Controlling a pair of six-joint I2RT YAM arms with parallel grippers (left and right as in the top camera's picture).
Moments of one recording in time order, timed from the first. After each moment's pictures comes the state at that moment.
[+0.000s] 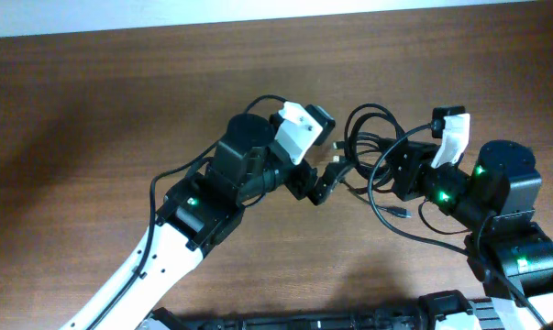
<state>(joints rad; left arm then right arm) -0.70 1.28 1.14 -0.31 0.31 -0.03 0.10 0.79 0.92 -0.57 -0.44 0.37</state>
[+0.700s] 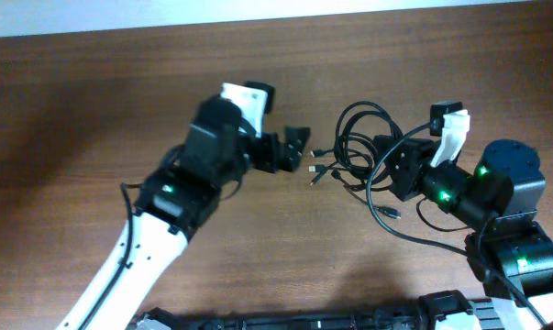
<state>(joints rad) -0.53 1.28 1.14 -0.41 0.22 -0.37 0.10 0.79 0.92 -0.50 -0.53 0.37</state>
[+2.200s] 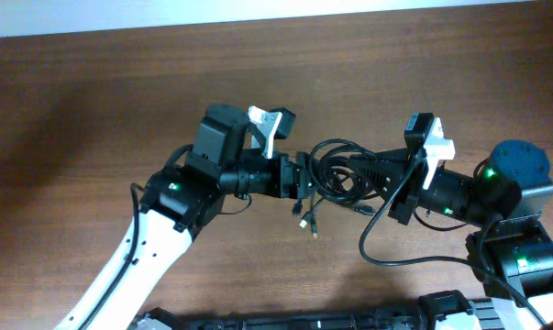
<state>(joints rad) -0.55 1.30 1.14 -0.54 0.69 -0.59 0.10 0.79 0.92 -0.38 -0.96 0.07</state>
